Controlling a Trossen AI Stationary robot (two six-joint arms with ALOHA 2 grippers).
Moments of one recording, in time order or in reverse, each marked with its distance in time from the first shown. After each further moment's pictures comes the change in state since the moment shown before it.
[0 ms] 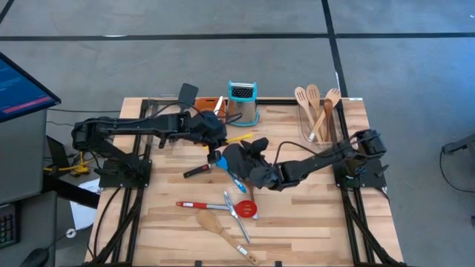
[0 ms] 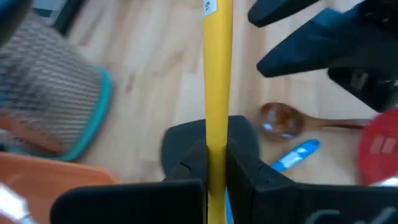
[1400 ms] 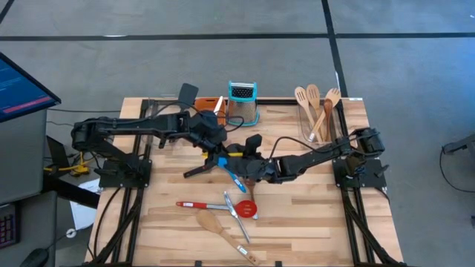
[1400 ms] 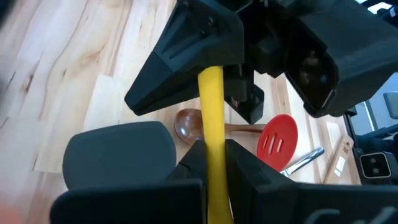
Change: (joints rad) left arm 0.000 -0.003 -0.001 0.034 0.301 -0.130; right arm -0.065 0.002 -0.003 -0.085 -0.232 0.064
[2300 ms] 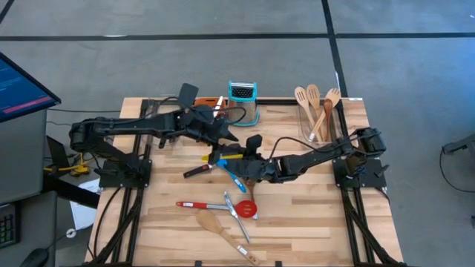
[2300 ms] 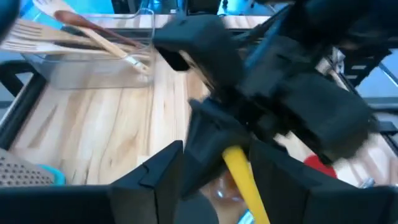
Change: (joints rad) left arm 0.013 -0.034 0.000 0.202 -0.062 0.217; right arm -0.008 -0.020 0.003 -0.067 -0.044 0.091
